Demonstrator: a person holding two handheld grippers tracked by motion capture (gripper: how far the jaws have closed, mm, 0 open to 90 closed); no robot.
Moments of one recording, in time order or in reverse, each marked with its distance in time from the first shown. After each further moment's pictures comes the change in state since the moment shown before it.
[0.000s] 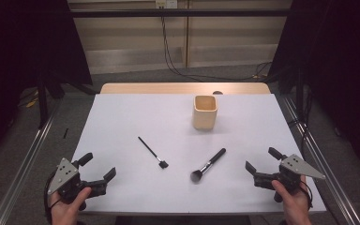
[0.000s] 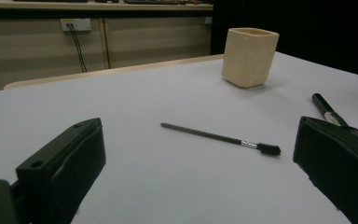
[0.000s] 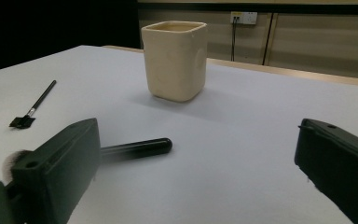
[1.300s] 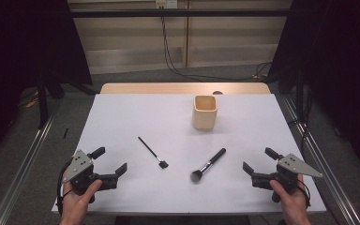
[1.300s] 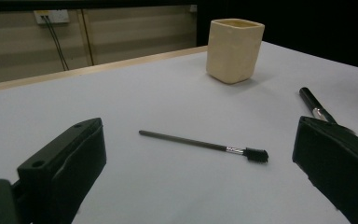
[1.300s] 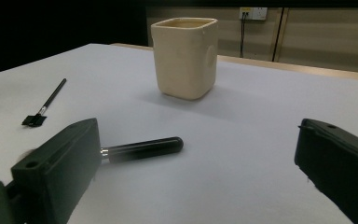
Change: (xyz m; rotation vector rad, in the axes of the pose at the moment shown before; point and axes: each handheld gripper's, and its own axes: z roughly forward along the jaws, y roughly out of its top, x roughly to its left) left arm -0.010 0.015 0.032 0.048 -0.070 0.026; right arm 0.004 0.000 0.004 0.011 0.031 0.016
